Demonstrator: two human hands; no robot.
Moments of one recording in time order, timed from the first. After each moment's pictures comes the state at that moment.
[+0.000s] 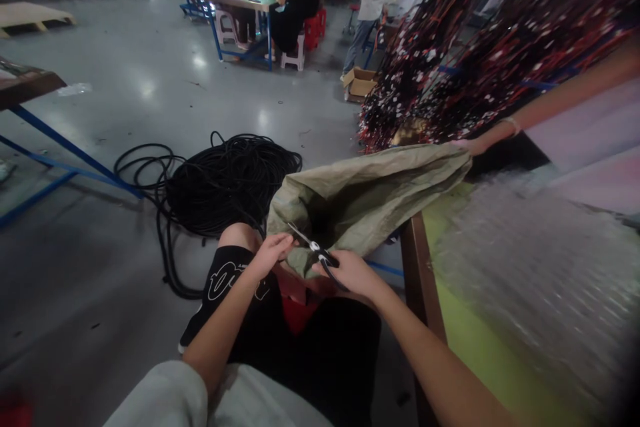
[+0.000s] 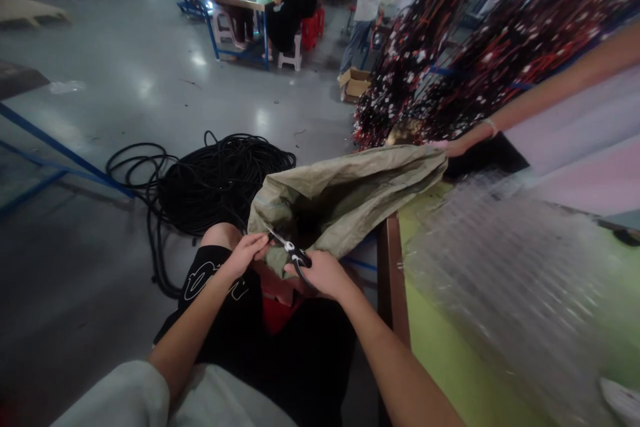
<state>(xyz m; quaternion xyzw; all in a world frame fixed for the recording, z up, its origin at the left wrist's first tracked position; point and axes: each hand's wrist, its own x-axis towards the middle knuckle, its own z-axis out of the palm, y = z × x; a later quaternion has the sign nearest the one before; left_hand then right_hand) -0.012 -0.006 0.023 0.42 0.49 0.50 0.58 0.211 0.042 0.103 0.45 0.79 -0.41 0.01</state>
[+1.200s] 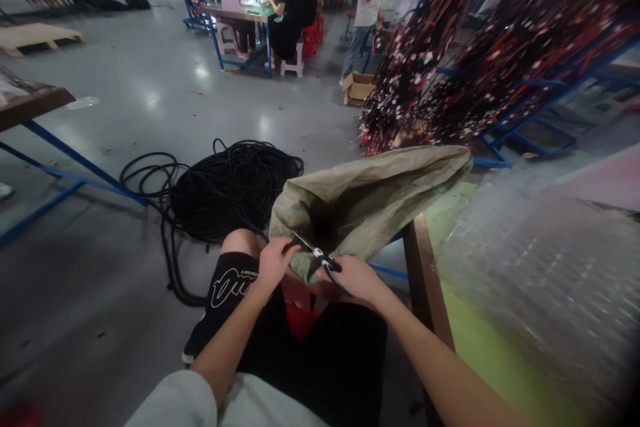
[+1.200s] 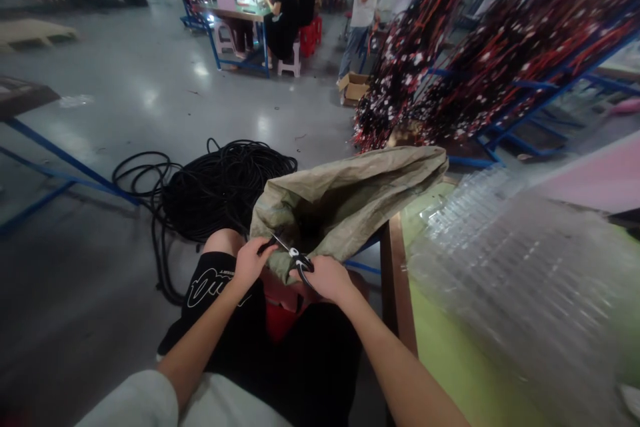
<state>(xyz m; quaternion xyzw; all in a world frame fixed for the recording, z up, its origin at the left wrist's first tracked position) -0.005 -0.009 0.009 0.57 0.67 0.44 0.19 0.213 0.044 0.095 0.50 0.80 -0.33 0.07</state>
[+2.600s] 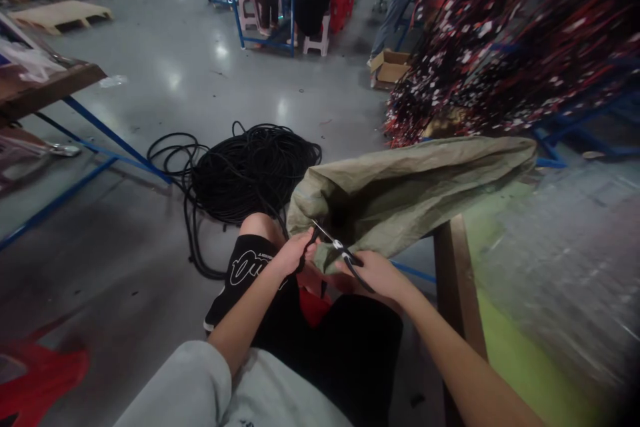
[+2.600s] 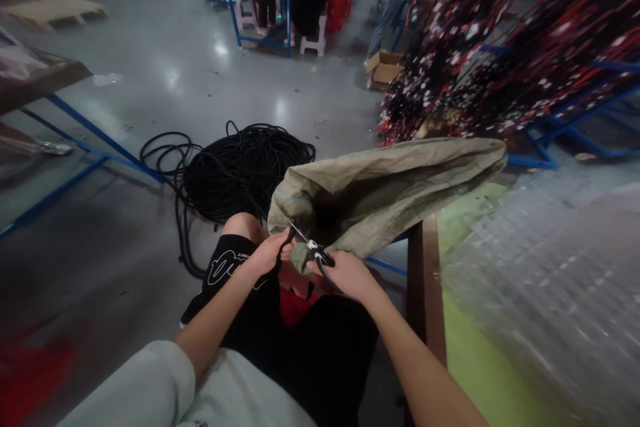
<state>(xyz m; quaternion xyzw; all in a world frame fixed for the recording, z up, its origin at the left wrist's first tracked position) 0.003 -0.003 0.010 0.24 0.44 0.51 0.70 0.214 0.047 0.094 0.47 0.79 -0.39 0.07</state>
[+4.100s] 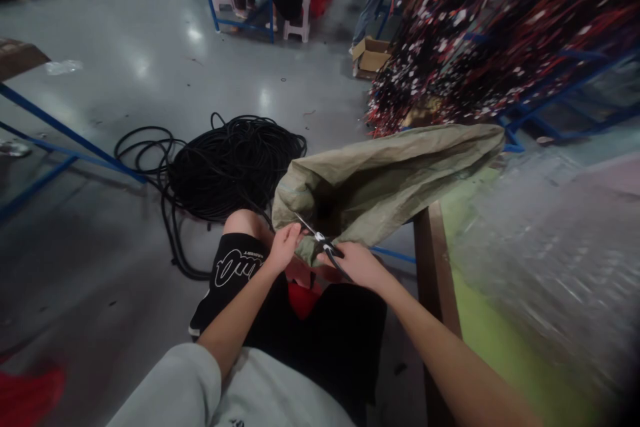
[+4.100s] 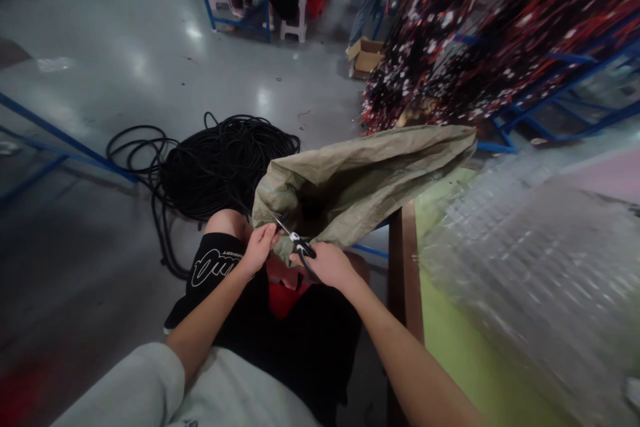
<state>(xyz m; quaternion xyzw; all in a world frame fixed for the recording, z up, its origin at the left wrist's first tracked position) 0.014 -0.005 -0.002 0.41 0.58 0.53 0.46 0.201 0.041 0.101 0.48 0.81 -0.32 0.09</state>
